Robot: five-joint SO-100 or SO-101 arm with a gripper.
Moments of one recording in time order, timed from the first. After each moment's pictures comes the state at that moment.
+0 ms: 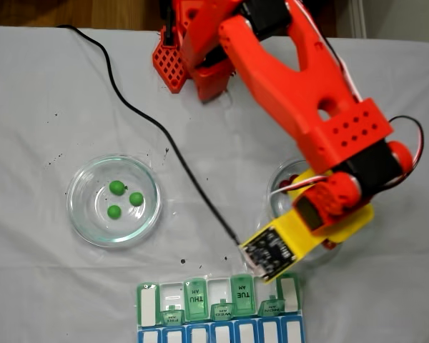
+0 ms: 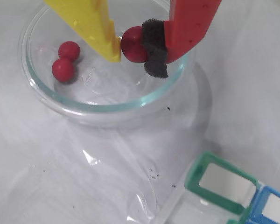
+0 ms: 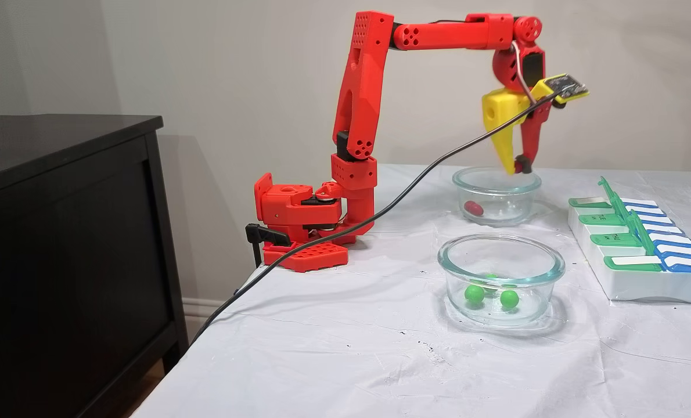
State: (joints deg) arm -27.3 97.6 78.3 82.7 -10.5
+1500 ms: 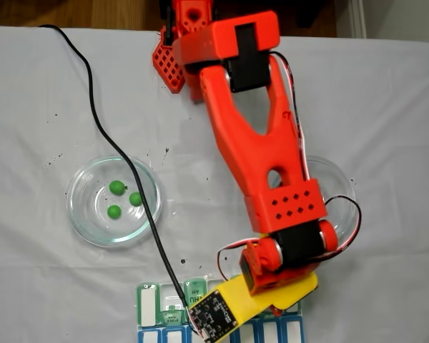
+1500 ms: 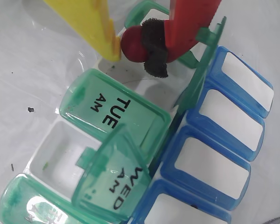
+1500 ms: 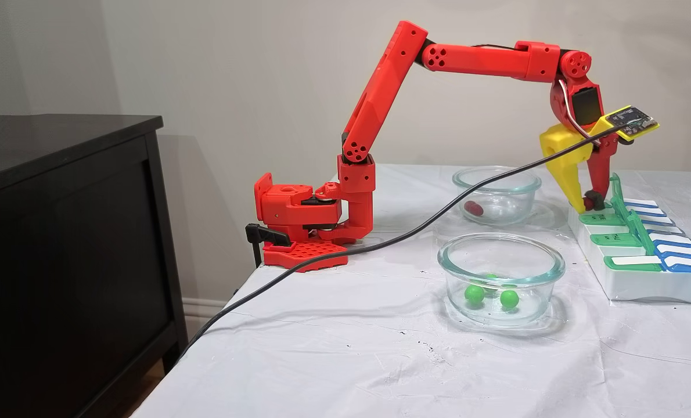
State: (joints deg) arm -14.9 82.2 71.4 64.3 -19.5
